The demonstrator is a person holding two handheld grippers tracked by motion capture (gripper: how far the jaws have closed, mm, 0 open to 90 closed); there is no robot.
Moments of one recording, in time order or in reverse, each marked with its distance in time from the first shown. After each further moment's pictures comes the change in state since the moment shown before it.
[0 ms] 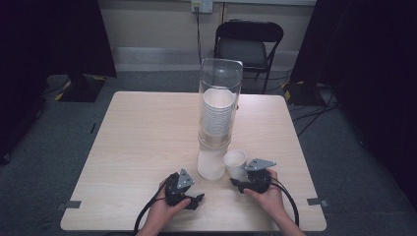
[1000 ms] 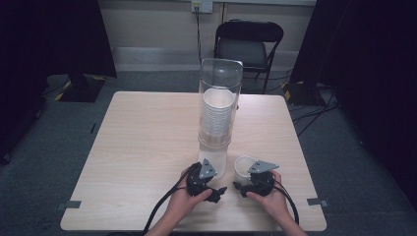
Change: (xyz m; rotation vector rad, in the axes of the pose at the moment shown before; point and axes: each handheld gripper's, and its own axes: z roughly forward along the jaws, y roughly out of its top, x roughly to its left) left arm -0.025 0.060 0.015 -0.061 -0.088 0.047; right arm 0.001 -0.006 -0.009 0.009 -0.031 -0.011
